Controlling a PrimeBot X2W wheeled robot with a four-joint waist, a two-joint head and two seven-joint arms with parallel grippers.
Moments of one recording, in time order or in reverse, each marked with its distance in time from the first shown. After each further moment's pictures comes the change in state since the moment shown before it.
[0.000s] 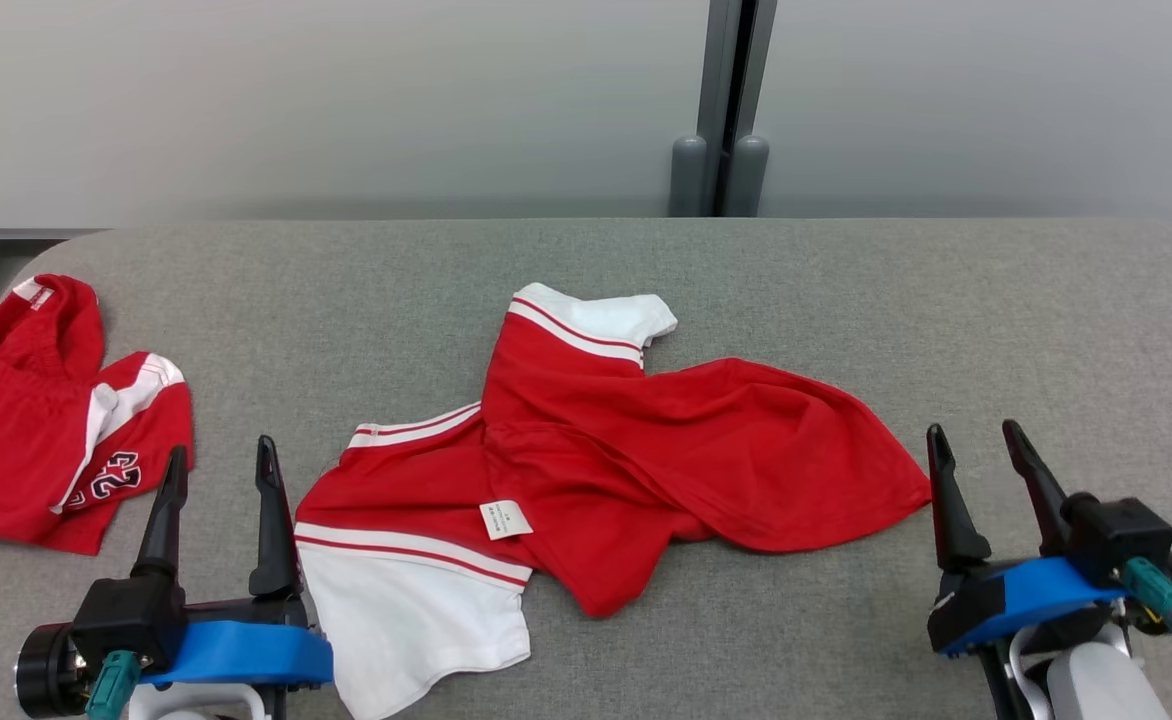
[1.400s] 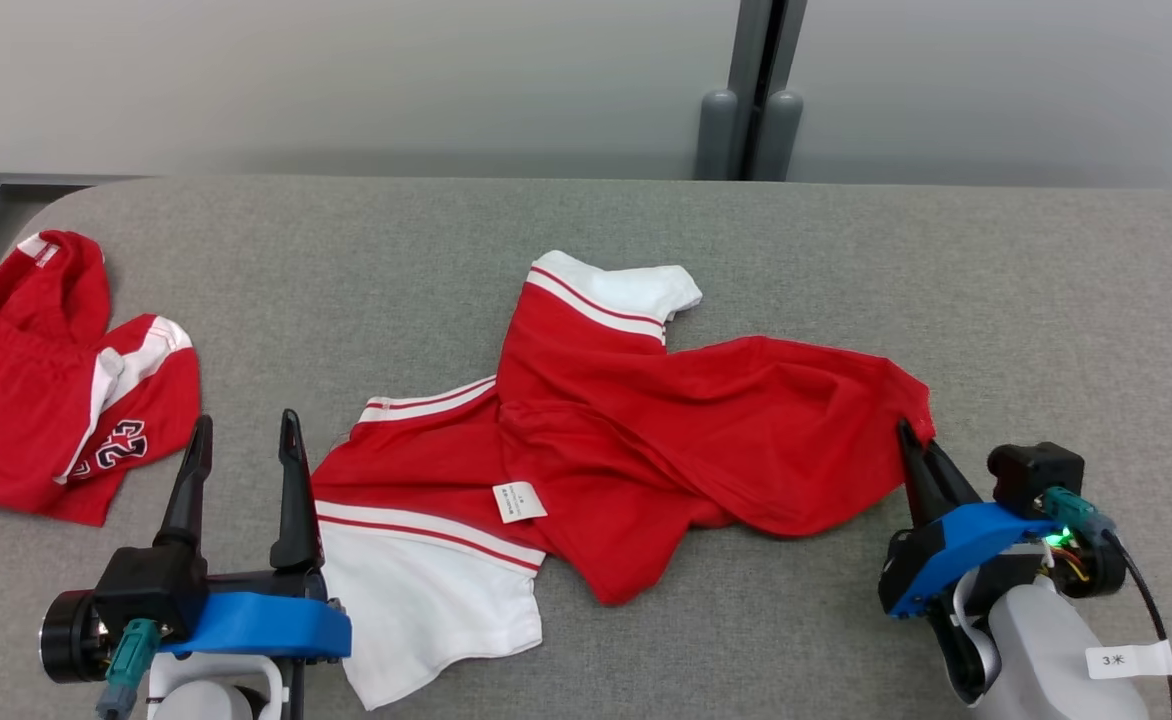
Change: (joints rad) left arm -0.060 -0.068 0.046 0.049 0.068 -0.079 0.000; right arm -0.275 -0.023 0.082 0.481 0.082 0.000 -0.005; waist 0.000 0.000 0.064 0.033
